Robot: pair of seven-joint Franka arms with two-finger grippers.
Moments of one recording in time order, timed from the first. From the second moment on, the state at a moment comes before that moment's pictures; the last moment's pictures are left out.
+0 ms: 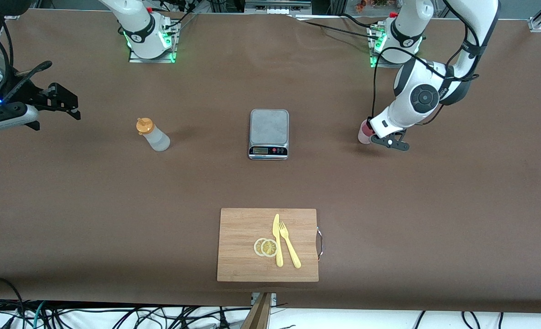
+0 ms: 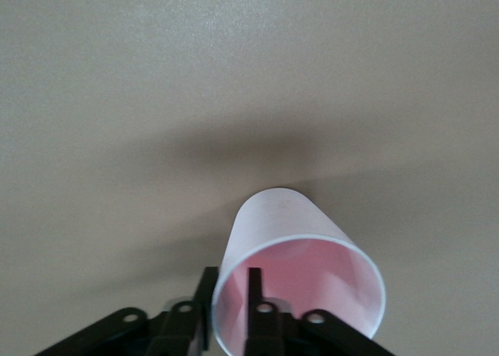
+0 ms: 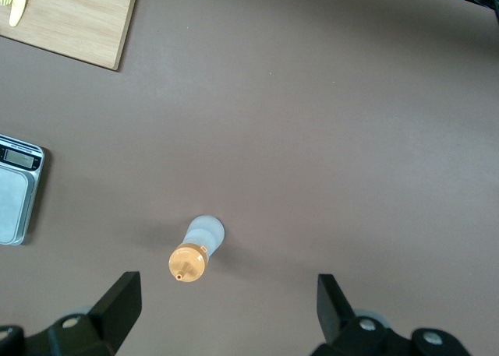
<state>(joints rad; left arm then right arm) -0.08 0.16 -0.21 -2.44 -0.03 2.40 -0.01 0.08 0.03 0.00 -1.59 0.02 1.66 -0.22</state>
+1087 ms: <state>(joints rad) -0.15 0.26 -0.47 -1.94 -0.03 2.07 -0.42 0.08 0.03 0.00 -1.59 0.03 1.66 -0.22</state>
